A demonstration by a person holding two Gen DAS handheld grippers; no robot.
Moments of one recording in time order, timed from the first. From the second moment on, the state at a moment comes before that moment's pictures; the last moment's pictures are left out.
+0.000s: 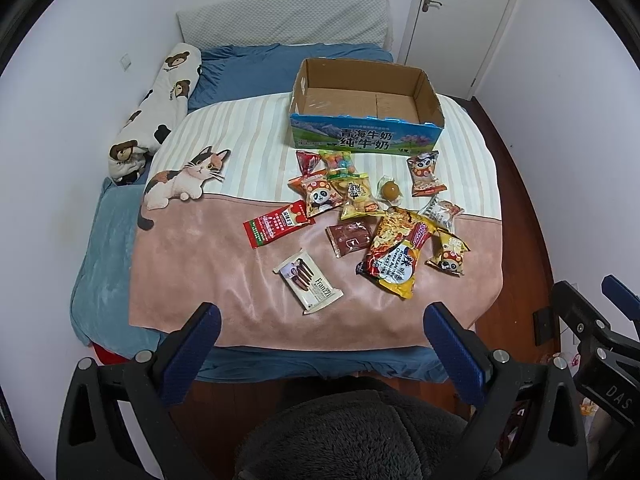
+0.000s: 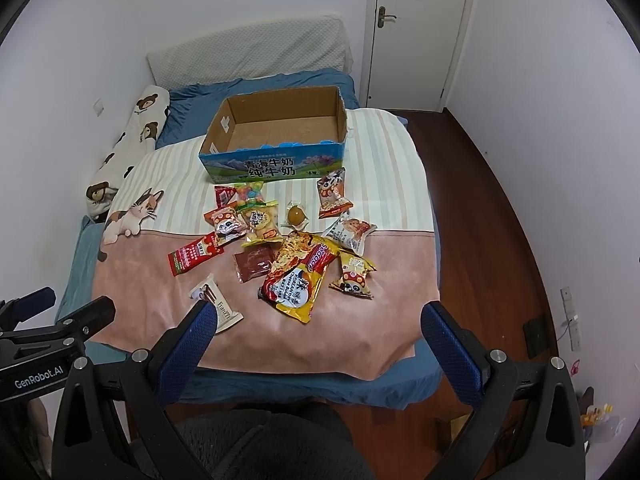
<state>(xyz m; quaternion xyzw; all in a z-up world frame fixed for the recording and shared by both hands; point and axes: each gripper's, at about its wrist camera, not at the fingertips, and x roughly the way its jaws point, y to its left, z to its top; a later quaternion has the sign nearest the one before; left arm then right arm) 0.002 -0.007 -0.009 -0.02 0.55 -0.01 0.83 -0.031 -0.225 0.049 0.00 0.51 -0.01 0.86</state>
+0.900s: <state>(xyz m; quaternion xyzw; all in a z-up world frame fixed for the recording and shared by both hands) -0.006 -0.017 0.003 -0.02 0.55 -0.01 0.83 -0.034 -0.230 0.053 0.00 0.50 -0.01 0.87</state>
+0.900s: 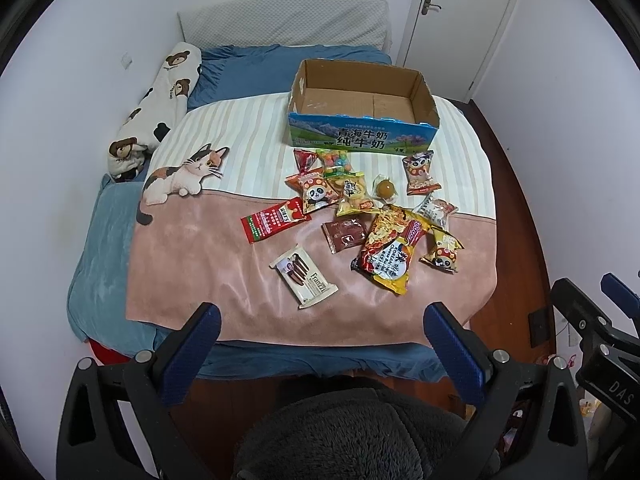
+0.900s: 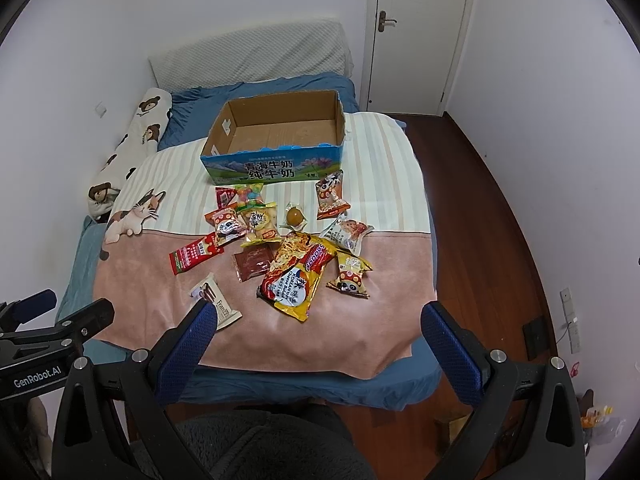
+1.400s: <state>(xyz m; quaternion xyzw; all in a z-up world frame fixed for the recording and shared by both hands) -0.008 -0.013 0.004 -0.03 0.55 -0.01 0.83 -0.036 -0.232 0.056 0.00 0.50 0.00 0.87</state>
